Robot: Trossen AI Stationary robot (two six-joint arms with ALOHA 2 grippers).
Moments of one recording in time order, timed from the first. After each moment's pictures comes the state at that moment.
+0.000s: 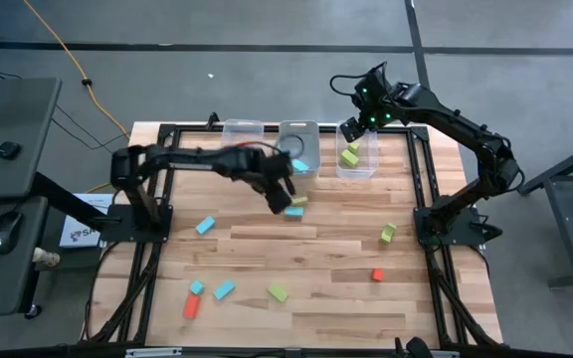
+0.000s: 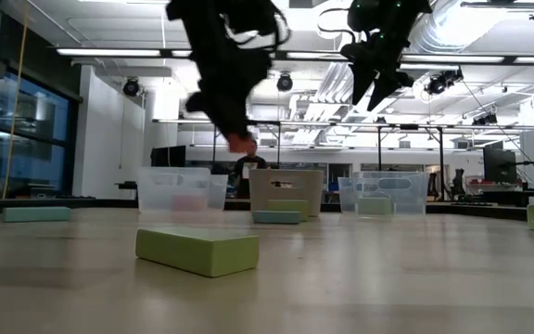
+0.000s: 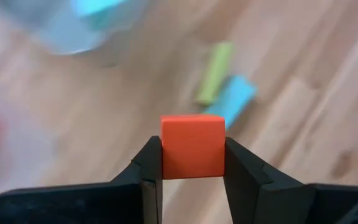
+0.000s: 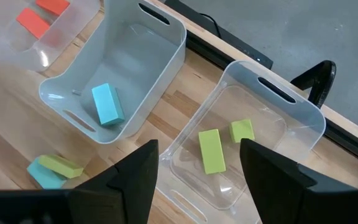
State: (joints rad) left arm 0.29 1.77 1.42 -0.85 -0.09 -0.40; right arm -0.70 1.50 1.49 -1.04 0.01 0.25
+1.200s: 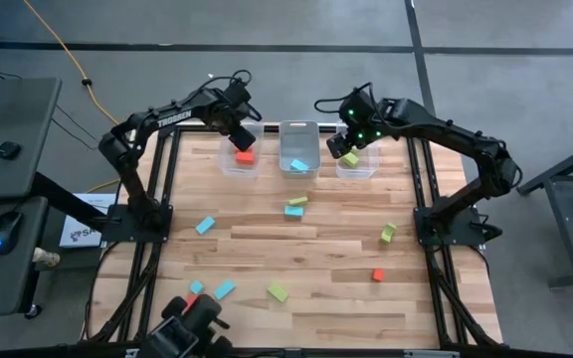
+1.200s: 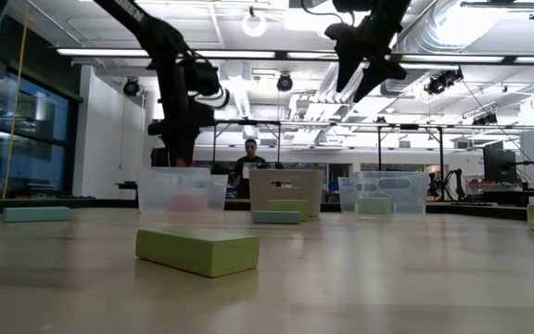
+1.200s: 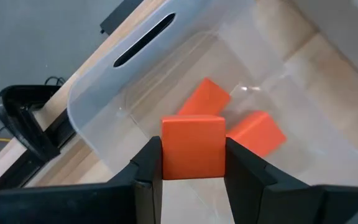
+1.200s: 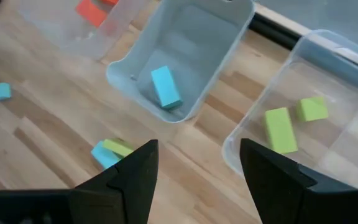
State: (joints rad) left arm 0.92 1.78 1.38 -0.90 -0.06 0.02; right arm -0.48 1.50 1.49 -1.03 0.02 0.50
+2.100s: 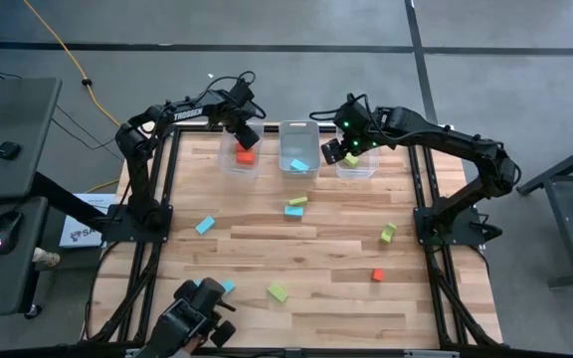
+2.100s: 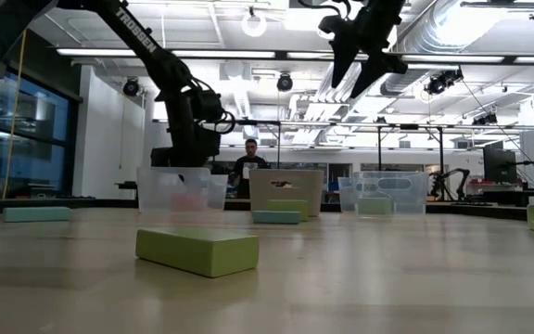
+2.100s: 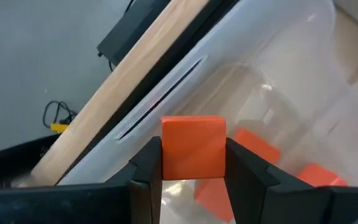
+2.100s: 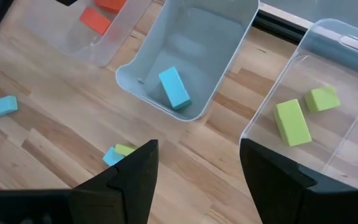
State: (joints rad) left arm 0.98 1.94 1.38 -0.70 -0.04 0.18; right arm -0.39 1.50 1.49 -1.02 0.11 0.64
